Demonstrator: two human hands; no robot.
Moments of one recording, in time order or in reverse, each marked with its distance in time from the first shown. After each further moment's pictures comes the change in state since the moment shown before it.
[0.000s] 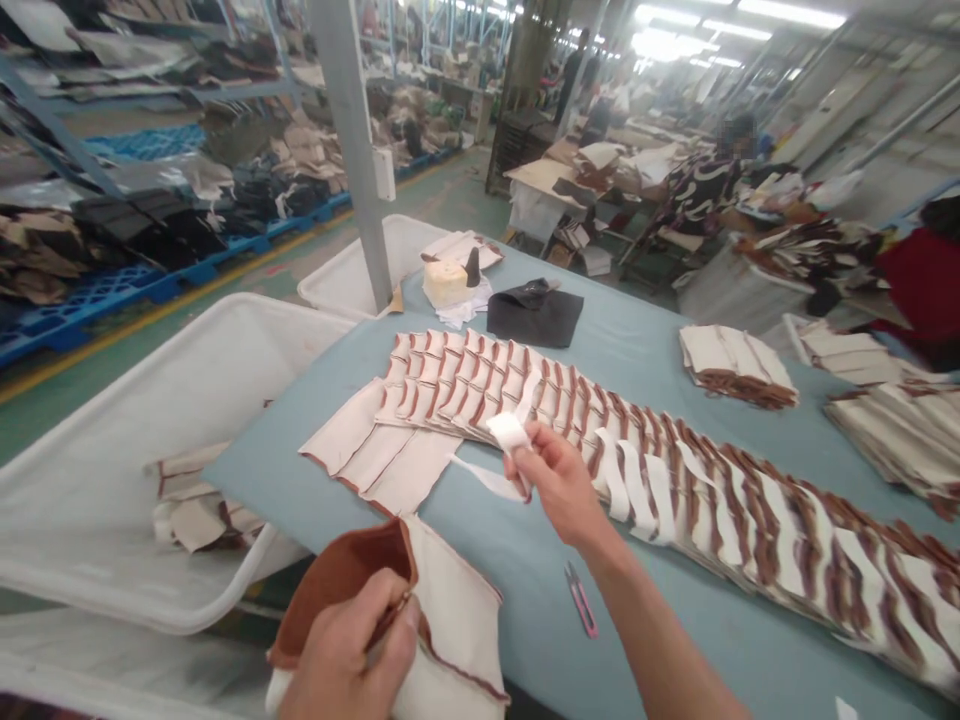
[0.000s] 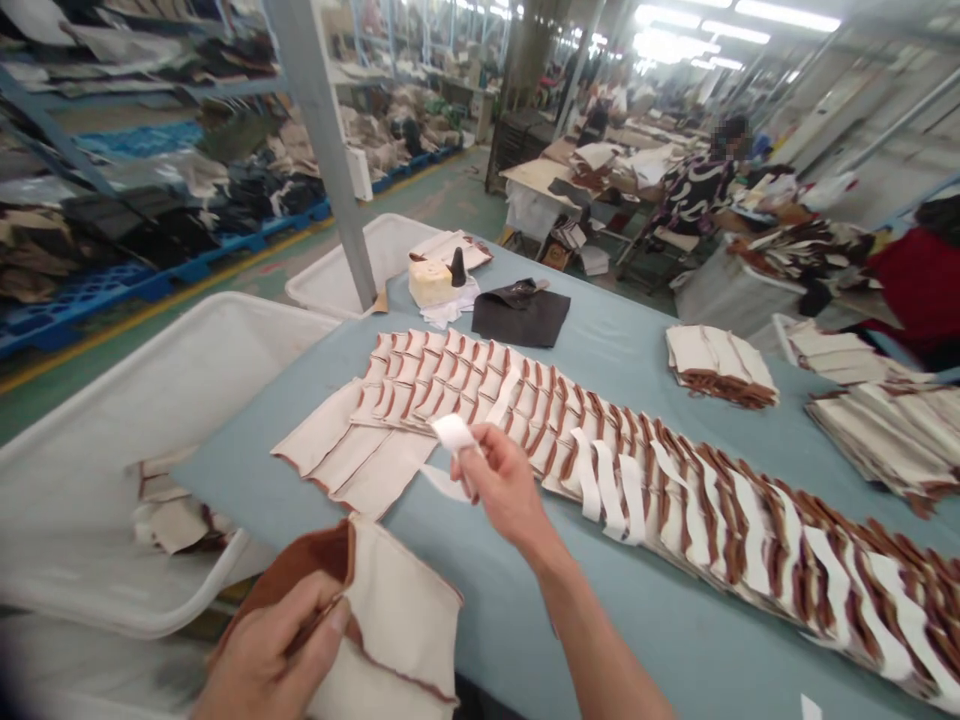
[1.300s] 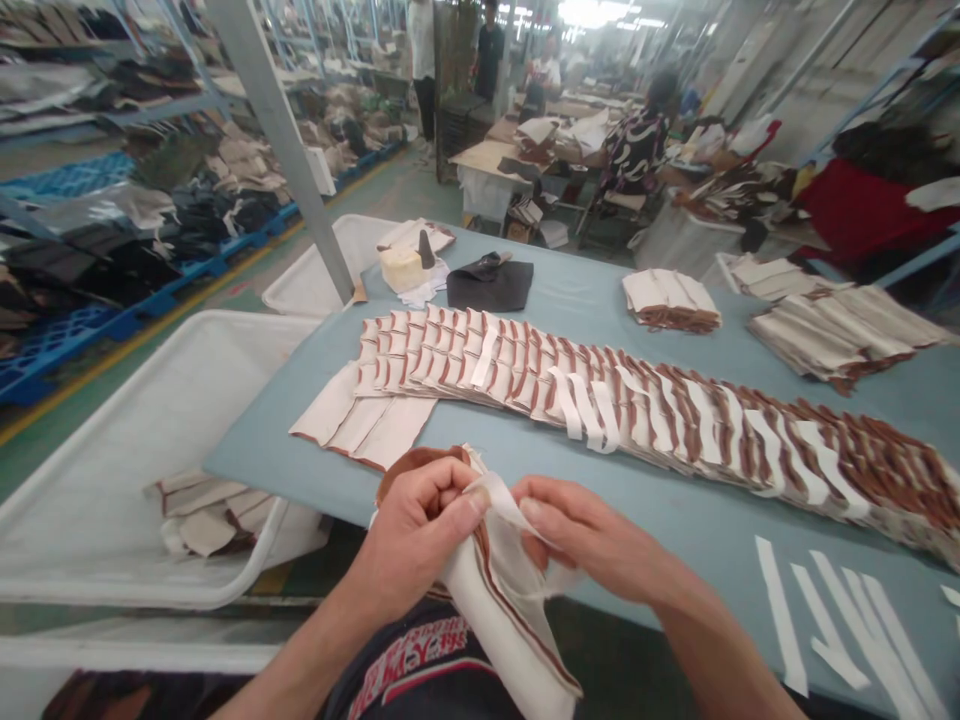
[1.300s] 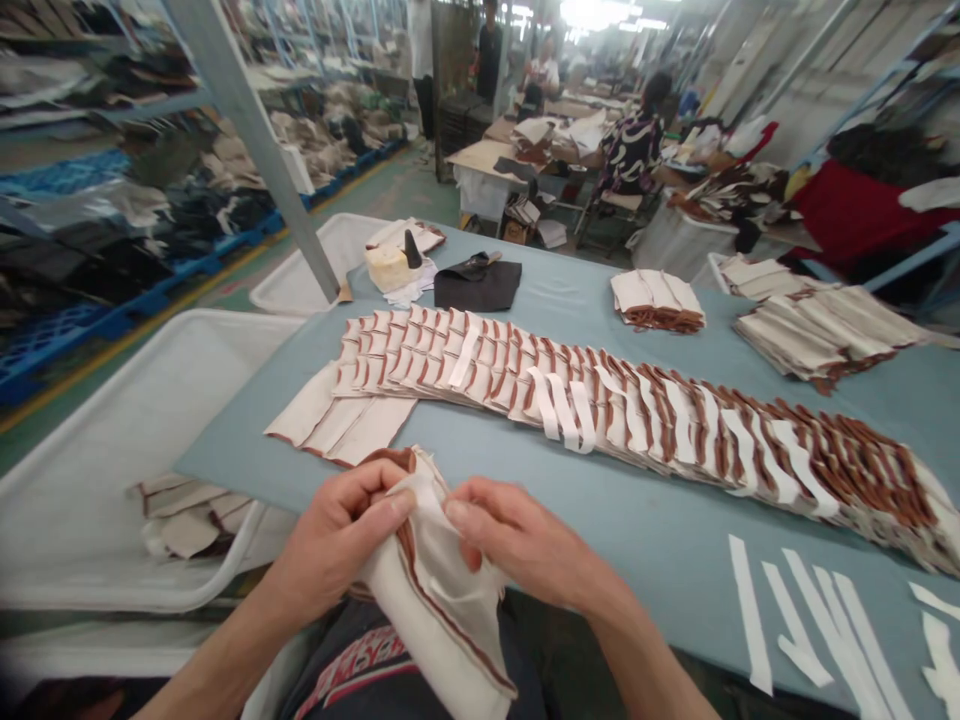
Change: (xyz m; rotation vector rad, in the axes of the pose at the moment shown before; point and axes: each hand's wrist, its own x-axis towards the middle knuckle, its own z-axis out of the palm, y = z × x) left_hand -0.012 0.083 0.028 -0.481 -0.489 0.025; right_hand -0.171 -0.030 -0.040 -0.010 -0.285 0.203
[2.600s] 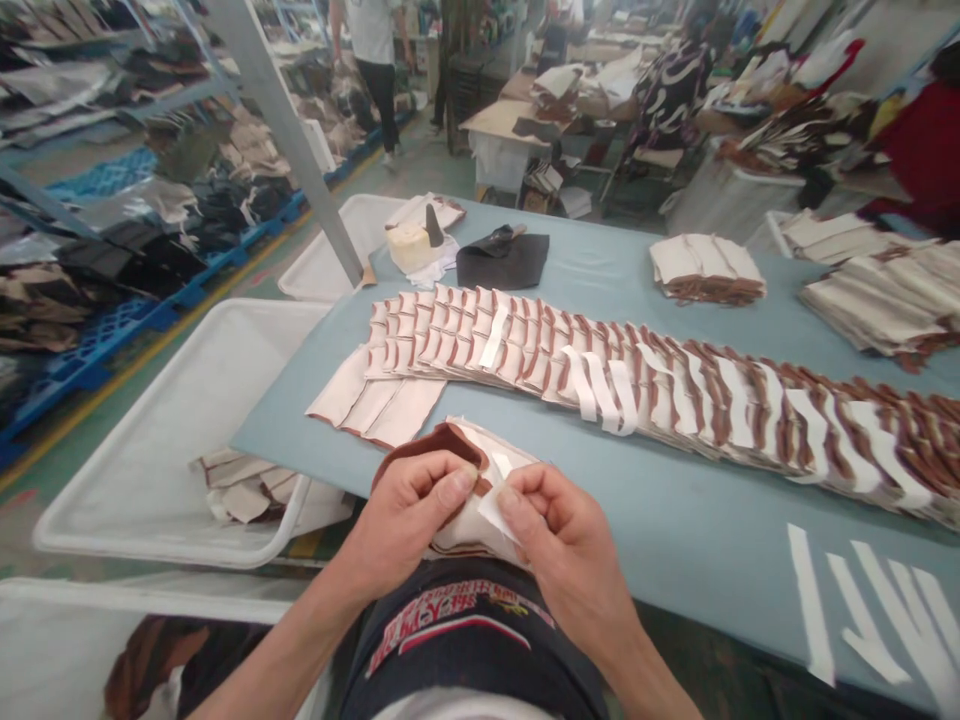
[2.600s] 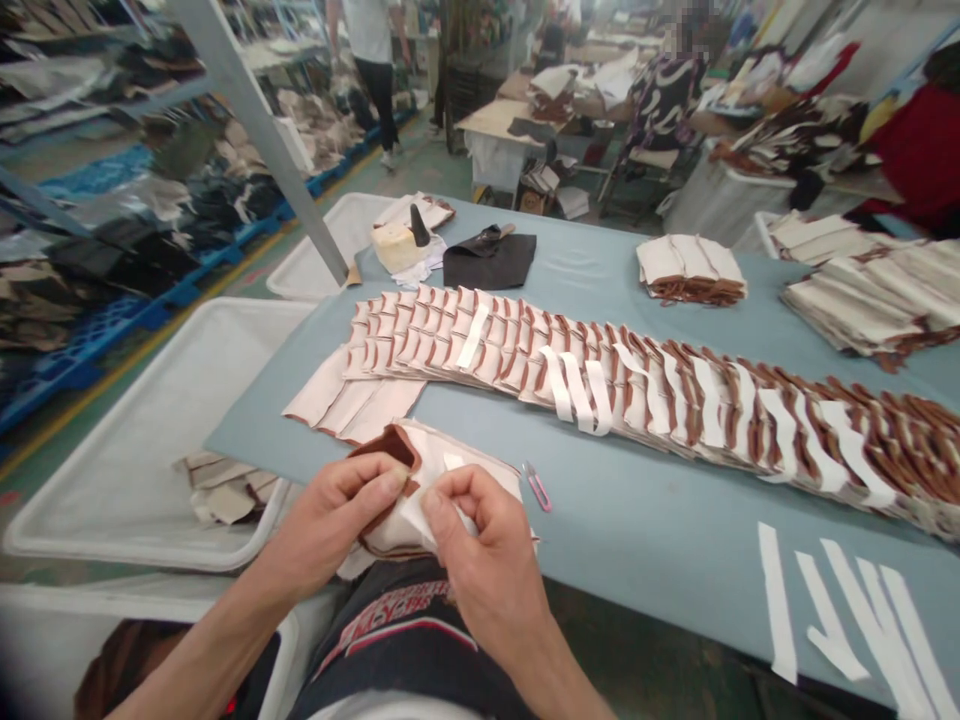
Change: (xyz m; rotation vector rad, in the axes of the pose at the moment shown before) left_hand 0.000 -0.011 -0.007 0.078 -0.032 -0.005; right_hand -0.006 0.018 0.056 0.344 0.397 -0.090
